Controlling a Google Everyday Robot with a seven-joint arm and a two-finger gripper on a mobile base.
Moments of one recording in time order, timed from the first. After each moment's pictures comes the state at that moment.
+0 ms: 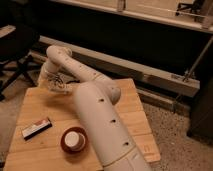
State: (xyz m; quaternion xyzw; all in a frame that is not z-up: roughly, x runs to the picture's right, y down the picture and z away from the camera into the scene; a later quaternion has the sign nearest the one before) arm -0.392 -0.045 0.869 -0.30 -0.38 -0.02 0.87
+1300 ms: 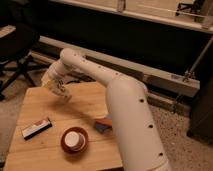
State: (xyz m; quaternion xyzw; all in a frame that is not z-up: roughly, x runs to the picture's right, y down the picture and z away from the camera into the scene) arm -0.351 -0.048 0.820 -0.25 -0.44 0.02 0.86
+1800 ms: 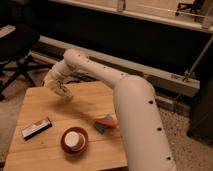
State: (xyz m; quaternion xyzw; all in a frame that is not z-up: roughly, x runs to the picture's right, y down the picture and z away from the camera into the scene) arm -0.335 -0.049 0.814 -0.25 -0.45 0.04 0.86
